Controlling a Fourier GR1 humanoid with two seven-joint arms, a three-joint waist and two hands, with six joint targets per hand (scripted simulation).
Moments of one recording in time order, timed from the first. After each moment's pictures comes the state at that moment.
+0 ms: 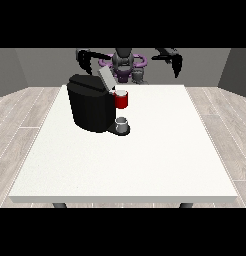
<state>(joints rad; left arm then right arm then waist) -0.31 0.02 0.19 -1.24 -0.03 -0.25 -0.08 -0.42 -0.17 -0.09 -1.26 -0.07 0.05 0.00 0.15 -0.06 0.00</state>
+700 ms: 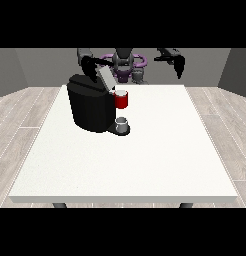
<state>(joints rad) -0.24 0.07 0.18 -1.37 0.02 -0.22 -0.06 -0.56 -0.15 -0.07 -1.13 -0.01 0.06 -0.03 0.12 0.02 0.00</state>
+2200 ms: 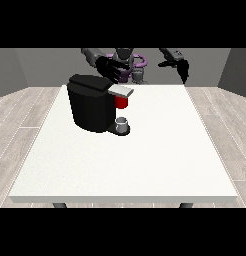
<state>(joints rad) -0.27 0.13 0.18 -1.33 0.05 -0.20 -0.12 -0.79 -0.12 -0.02 -1.00 0.12 0.03 -0.05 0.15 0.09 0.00</state>
